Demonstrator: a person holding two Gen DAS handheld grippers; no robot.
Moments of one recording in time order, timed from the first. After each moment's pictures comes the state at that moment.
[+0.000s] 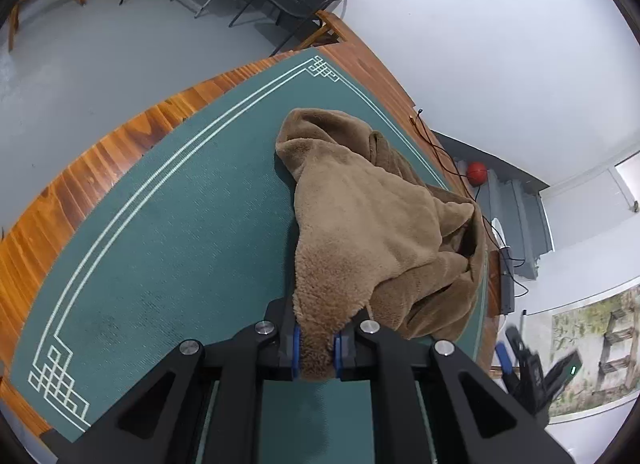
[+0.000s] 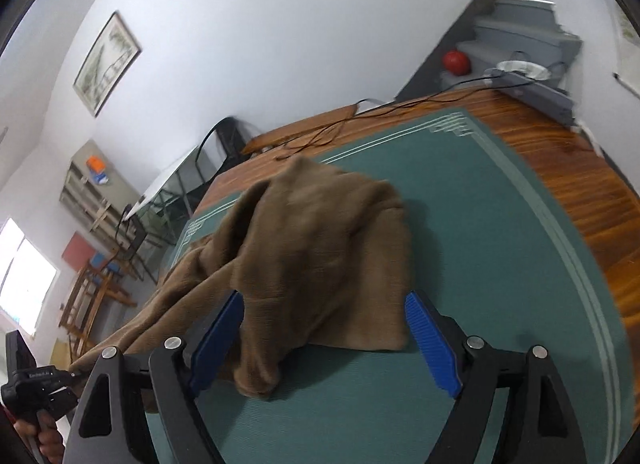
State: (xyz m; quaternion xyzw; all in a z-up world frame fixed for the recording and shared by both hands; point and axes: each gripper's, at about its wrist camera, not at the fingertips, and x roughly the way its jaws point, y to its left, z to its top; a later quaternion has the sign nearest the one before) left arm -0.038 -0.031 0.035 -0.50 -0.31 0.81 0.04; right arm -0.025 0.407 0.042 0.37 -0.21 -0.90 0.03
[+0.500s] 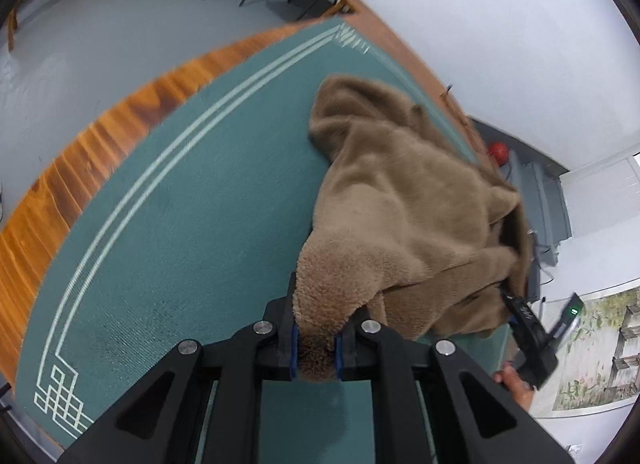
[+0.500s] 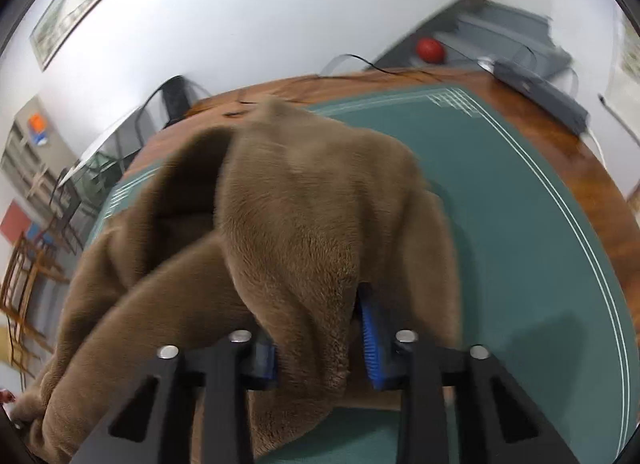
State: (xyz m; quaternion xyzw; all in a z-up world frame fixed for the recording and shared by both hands) left arm -0.051 -0.039 -0.024 -0.55 -0.29 0.78 0.03; right arm -0.094 0.387 -0.029 0.43 -0.15 -0.88 -0.09
